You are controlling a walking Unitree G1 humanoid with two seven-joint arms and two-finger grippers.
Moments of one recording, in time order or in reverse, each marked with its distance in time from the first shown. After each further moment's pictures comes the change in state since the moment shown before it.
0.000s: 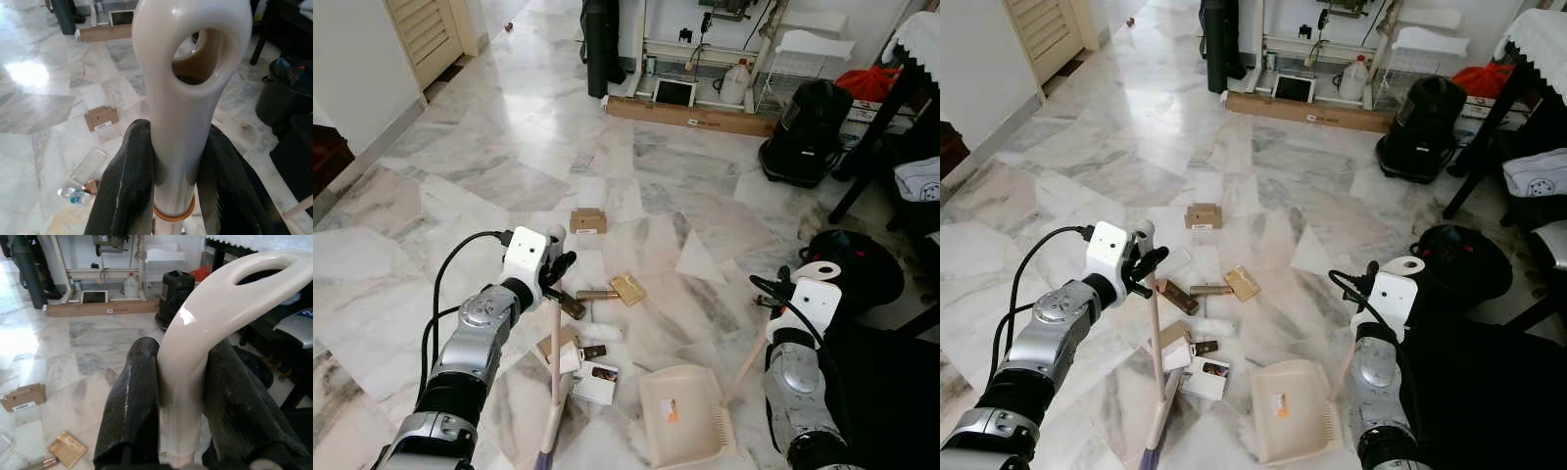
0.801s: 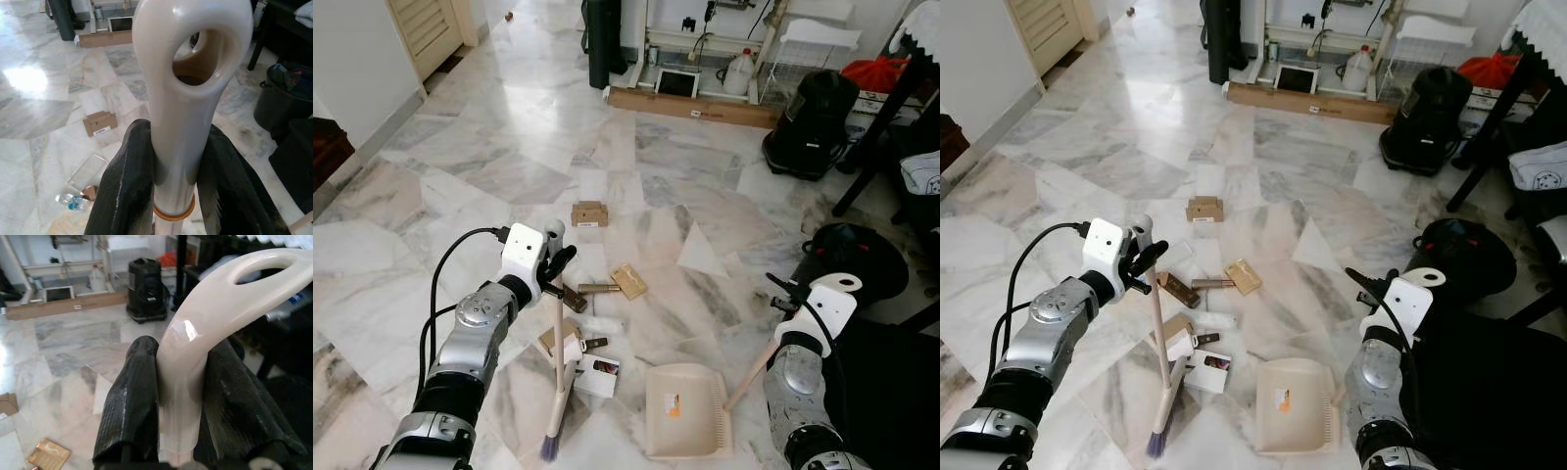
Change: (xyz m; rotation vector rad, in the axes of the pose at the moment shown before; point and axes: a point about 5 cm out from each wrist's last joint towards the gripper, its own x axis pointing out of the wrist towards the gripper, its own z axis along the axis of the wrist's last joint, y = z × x) left arm -0.002 0.003 0.006 0.005 -0.048 -0.007; right arm 0.000 -0.011 -0.011 0.074 0.033 -0.170
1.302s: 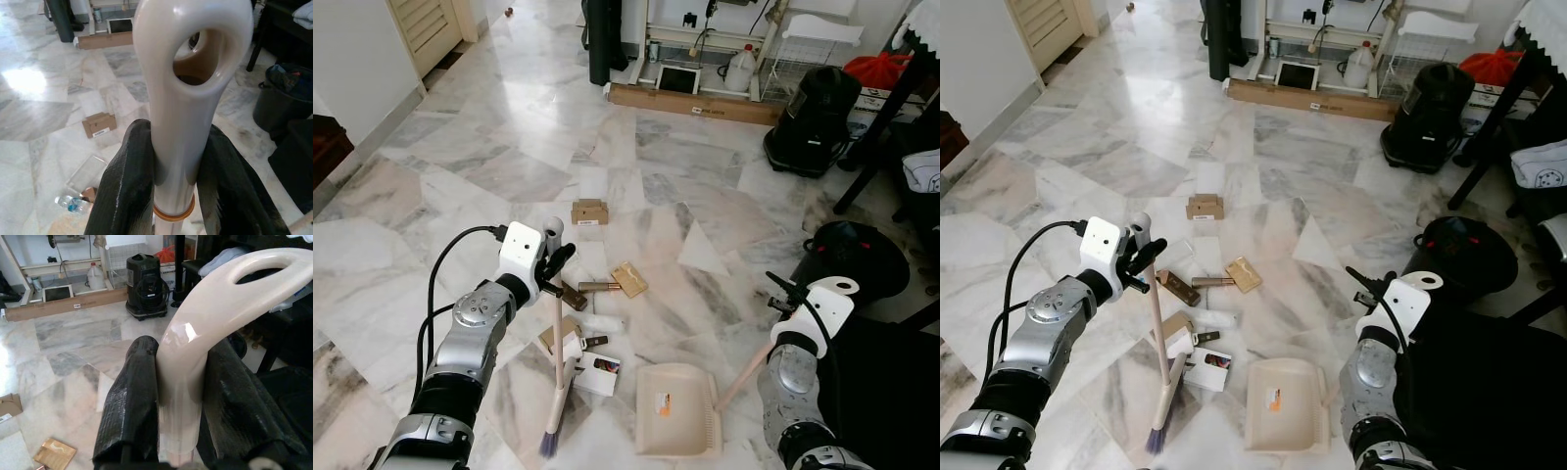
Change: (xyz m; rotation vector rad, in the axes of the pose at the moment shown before) left arm -0.002 -0.001 0.002 0.000 -0.016 -0.013; right arm -0.003 0.011 0.000 0.024 0.000 0.008
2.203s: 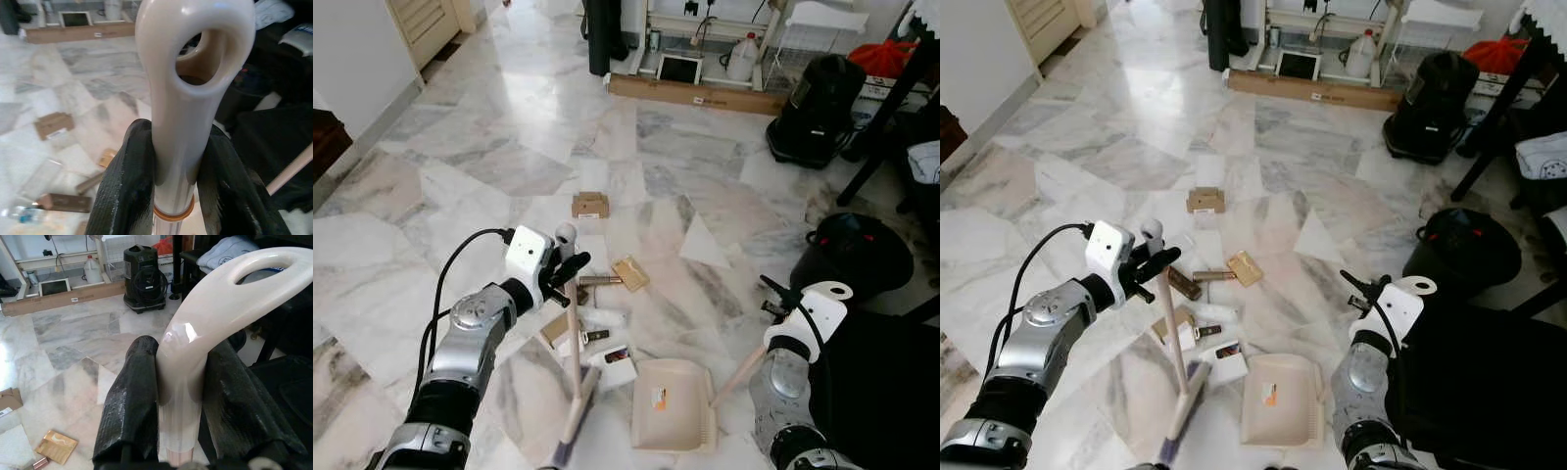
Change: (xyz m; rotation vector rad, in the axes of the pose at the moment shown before) left arm -0.005 -0.015 0.004 -0.067 -0.009 -0.191; right arm -0.006 0.002 -0.005 0.015 0.007 -0.015
